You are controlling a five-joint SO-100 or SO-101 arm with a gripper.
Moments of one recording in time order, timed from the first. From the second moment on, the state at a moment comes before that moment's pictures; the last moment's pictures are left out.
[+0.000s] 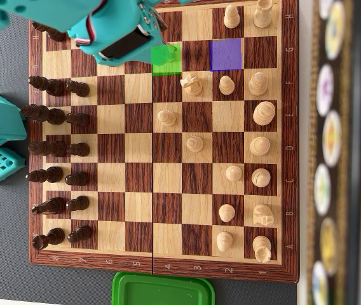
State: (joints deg) arm -23.8 89.8 92.7 67.1 93.9
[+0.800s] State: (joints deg) arm -9.0 128.7 116.1 60.9 93.8
